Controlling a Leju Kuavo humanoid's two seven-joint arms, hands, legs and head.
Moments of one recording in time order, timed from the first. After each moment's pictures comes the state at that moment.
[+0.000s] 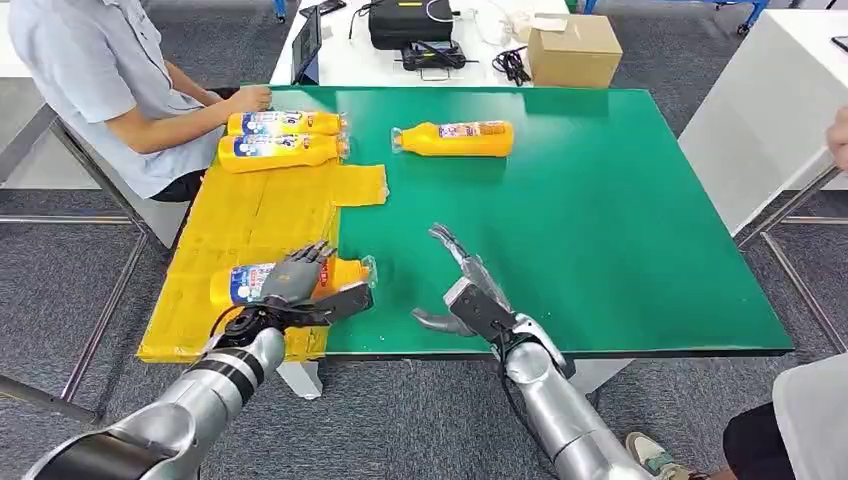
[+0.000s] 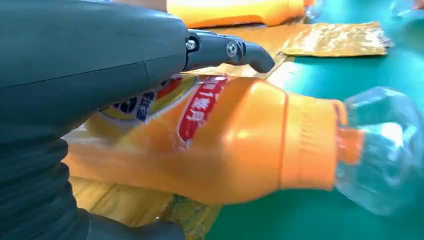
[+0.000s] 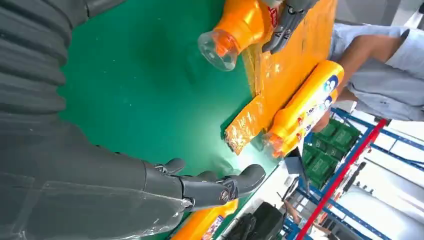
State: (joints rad) left arm -0.69 -0.13 -0.46 -0.41 -1.20 0.21 -0.19; right arm -0.37 0.06 0.39 -0.99 0.40 0.05 -0.55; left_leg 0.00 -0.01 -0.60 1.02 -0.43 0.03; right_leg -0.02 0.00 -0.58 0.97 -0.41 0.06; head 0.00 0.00
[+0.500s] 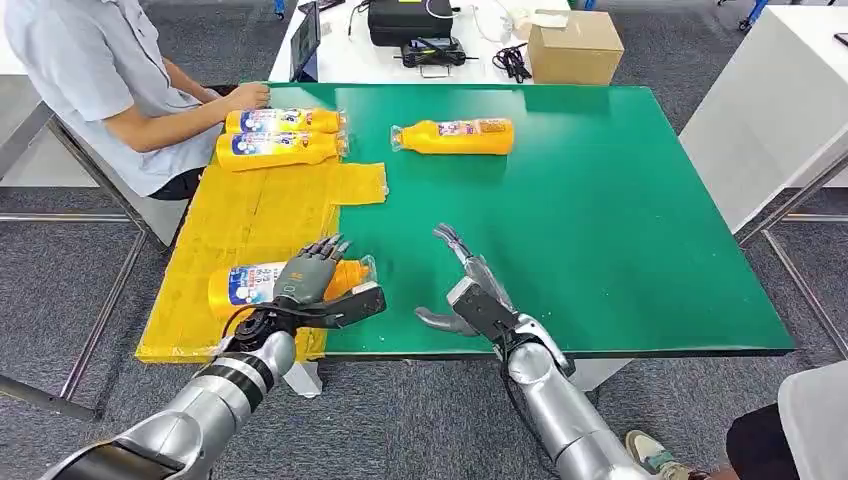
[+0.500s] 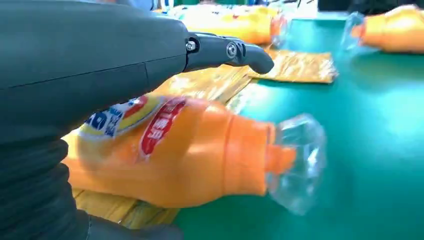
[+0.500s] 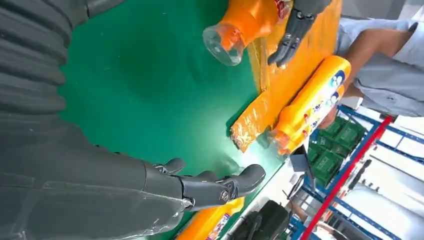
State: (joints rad) left arm -0.65 -0.14 -0.51 -0.51 -1.16 0.25 -0.23; right arm -0.37 0.06 0.38 -0.99 0.41 0.04 -0.55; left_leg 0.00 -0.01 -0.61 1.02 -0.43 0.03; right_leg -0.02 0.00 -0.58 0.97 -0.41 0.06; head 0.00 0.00
